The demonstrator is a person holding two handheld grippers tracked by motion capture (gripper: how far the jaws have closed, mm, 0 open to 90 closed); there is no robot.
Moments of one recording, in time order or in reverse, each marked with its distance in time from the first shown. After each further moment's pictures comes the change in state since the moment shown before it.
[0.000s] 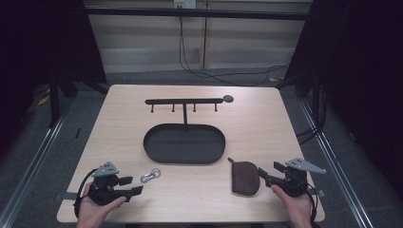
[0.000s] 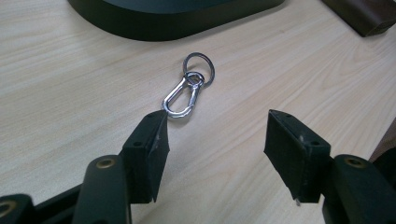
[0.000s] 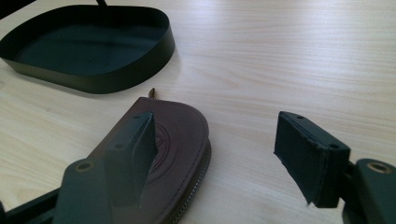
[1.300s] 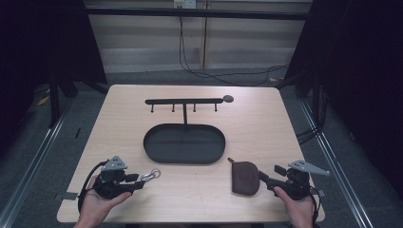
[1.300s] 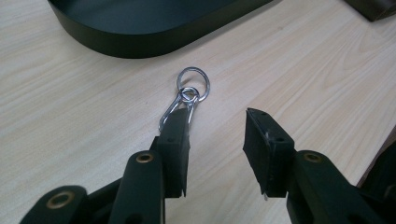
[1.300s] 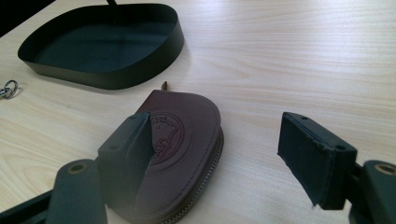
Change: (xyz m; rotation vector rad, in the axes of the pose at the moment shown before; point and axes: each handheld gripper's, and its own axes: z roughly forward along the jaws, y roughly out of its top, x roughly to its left) left arm -0.012 0.027 0.003 0.078 0.031 0.096; right arm 0.001 -0.001 -0.009 0.026 0.041 0.052
